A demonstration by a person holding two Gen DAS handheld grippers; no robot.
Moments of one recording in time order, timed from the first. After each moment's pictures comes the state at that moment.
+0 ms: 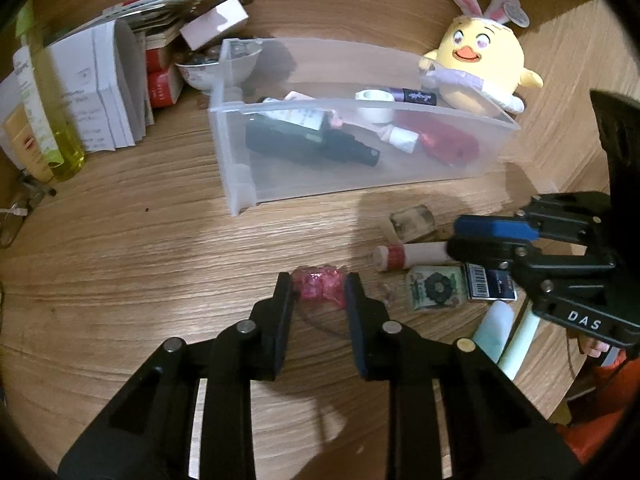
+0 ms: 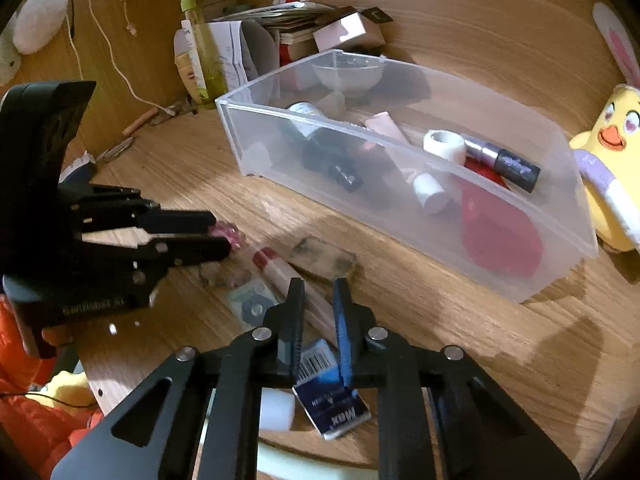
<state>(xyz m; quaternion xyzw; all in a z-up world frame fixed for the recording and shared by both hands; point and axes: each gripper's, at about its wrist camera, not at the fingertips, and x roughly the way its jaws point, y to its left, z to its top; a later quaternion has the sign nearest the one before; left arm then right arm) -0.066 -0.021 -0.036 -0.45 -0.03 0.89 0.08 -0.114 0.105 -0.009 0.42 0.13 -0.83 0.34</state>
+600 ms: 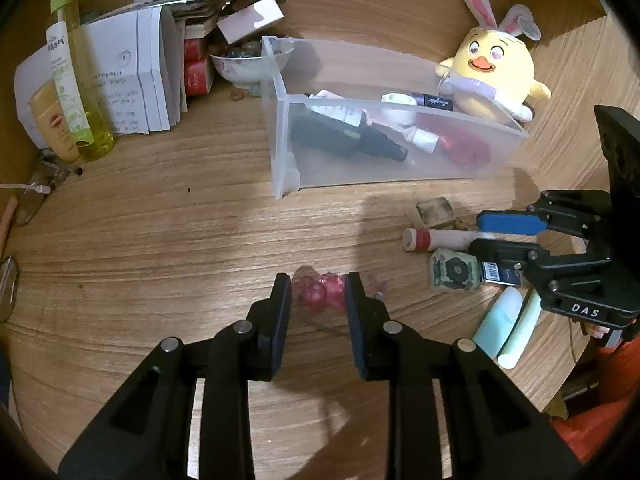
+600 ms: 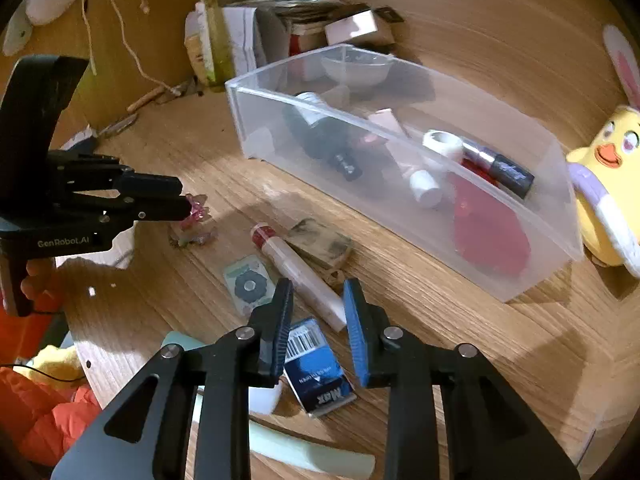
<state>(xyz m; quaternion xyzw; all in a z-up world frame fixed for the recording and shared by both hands) -0.050 -0.047 -0.031 -0.45 -0.05 0.89 0.06 -0.108 0.102 -0.009 0.42 0.18 -0.82 0.34</state>
